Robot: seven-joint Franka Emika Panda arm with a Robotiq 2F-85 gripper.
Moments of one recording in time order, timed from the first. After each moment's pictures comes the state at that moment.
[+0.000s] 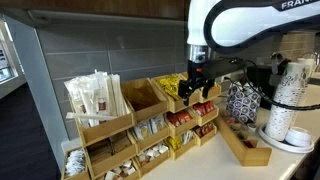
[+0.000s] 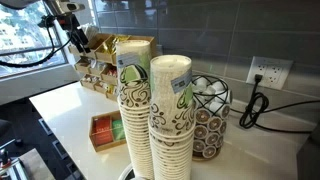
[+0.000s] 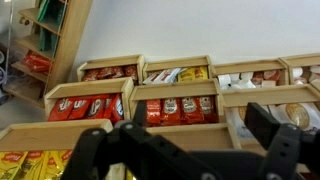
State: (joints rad) arm 0.01 -0.33 0.33 -2.04 -0.09 1.87 0.43
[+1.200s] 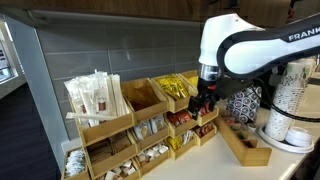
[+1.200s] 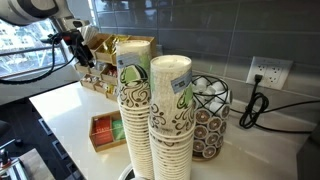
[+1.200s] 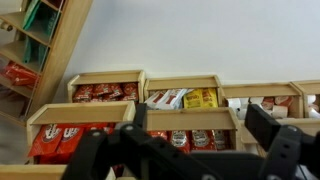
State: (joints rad) arm 0.08 -0.41 0.22 -2.29 -0.05 2.05 0.31
